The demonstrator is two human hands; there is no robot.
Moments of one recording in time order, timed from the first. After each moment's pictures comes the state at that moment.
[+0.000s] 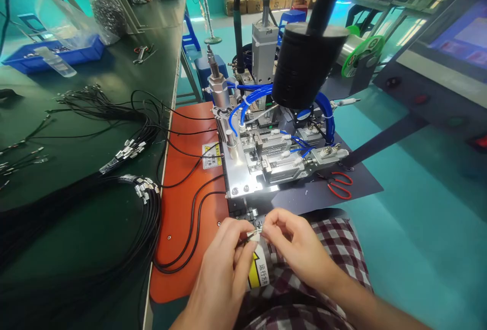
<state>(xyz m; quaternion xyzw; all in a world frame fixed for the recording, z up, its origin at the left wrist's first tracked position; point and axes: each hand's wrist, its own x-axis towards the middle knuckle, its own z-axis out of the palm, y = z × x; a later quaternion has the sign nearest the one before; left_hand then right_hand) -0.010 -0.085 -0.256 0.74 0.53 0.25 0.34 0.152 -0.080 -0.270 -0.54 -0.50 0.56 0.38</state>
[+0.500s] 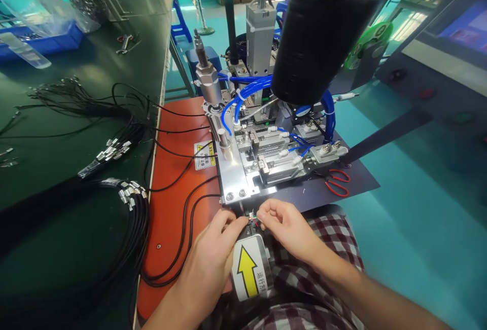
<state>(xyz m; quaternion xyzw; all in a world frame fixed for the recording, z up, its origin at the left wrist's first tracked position) -0.025 -0.058 -0.272 0.85 0.44 0.19 0.23 0.160 -0.052 -0.296 -0.52 -0.46 0.63 0.36</state>
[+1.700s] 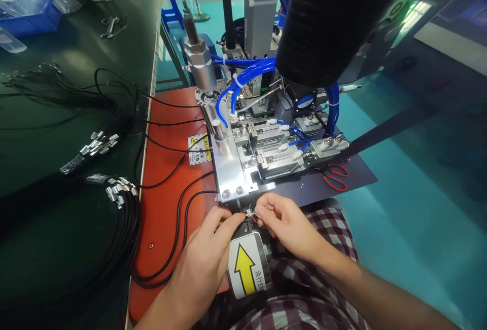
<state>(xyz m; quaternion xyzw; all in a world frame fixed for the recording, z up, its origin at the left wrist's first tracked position) -0.028 -0.064 -0.274 0.82 0.44 0.24 0.27 0.163 -0.052 -0.298 -0.50 -0.48 0.62 0.36</state>
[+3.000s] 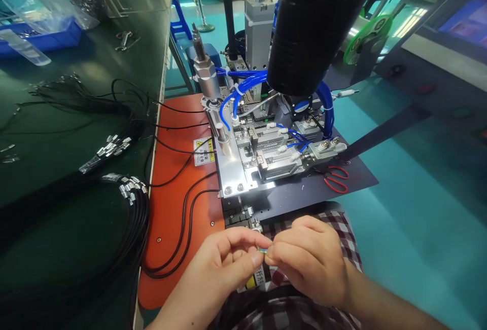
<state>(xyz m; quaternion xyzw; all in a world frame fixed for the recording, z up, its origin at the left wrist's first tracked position) -0.002 -0.073 -0.227 0.39 0.50 0.17 0.76 0.191 -0.092 -0.285 -0.34 -0.85 0.14 0.37</state>
